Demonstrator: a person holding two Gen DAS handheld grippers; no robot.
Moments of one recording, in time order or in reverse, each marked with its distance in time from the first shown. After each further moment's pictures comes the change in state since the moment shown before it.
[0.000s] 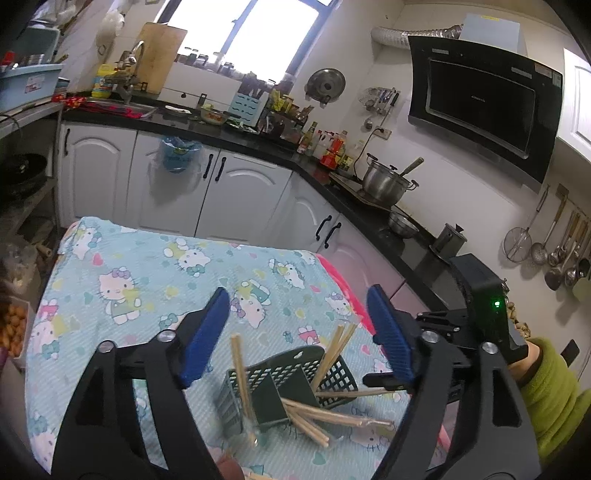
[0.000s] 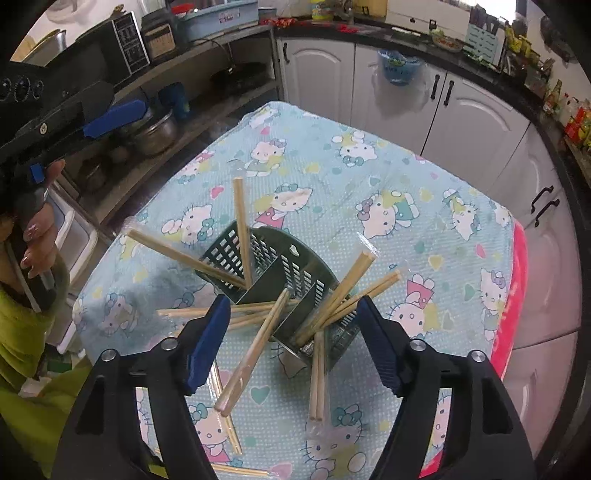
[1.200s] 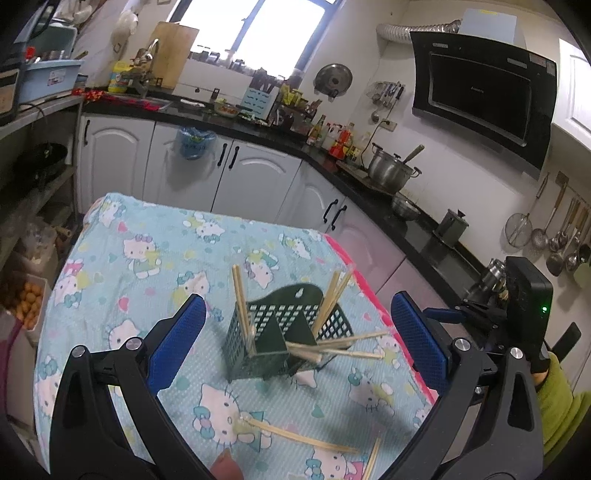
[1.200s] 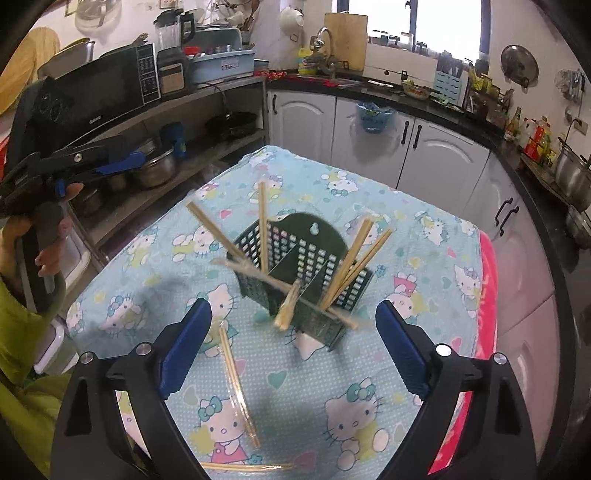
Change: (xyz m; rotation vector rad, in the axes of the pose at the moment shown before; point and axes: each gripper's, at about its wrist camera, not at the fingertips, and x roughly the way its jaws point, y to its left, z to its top) left arm -0.053 -0.012 -0.063 -0.005 0.022 0.048; right arm -0.051 0.060 -0.089 0.006 -0.233 -0.114
